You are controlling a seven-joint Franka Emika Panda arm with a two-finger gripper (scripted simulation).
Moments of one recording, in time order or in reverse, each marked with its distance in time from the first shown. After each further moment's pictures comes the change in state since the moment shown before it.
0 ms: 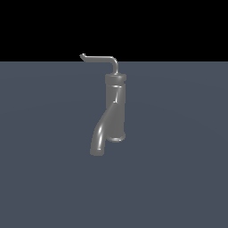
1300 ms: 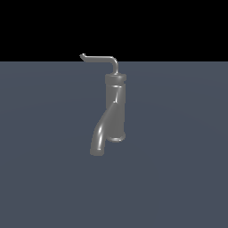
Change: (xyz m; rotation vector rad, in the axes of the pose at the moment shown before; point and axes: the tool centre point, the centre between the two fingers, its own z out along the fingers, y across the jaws) arm 0.097 -0.023 0.034 -0.032 0.004 0.557
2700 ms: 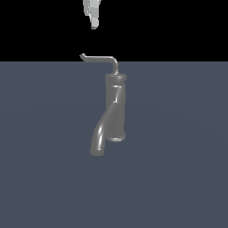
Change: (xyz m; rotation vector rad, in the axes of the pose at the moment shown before) arm 0.070 -0.088 0.078 -0.008 -0.001 0.649
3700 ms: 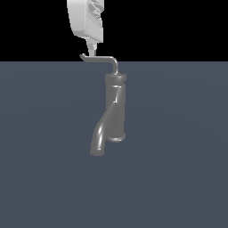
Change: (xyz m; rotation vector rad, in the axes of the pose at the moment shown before) arm -0.006 -0.060 0.067 -0.004 -0.017 0.401
